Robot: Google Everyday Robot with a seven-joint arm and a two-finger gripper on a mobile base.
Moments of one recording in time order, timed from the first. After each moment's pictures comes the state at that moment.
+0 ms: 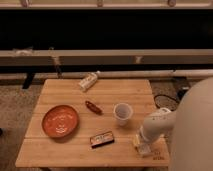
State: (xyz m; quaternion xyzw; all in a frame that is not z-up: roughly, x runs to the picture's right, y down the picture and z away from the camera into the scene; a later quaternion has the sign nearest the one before) arm 0.208 0.293 0.777 -0.27 0.19 0.60 0.73
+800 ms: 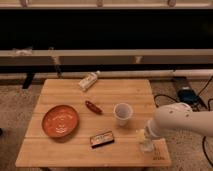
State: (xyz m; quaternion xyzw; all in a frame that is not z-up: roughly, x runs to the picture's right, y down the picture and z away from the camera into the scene) arm 0.196 0.229 0.693 -0.27 0.11 0.61 0.73
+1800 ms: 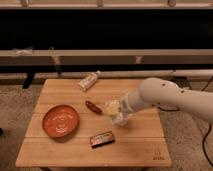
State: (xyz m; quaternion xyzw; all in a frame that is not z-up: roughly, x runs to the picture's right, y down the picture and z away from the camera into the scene) arm 0.019 0.085 0.660 -0.30 -0.12 0.57 0.76
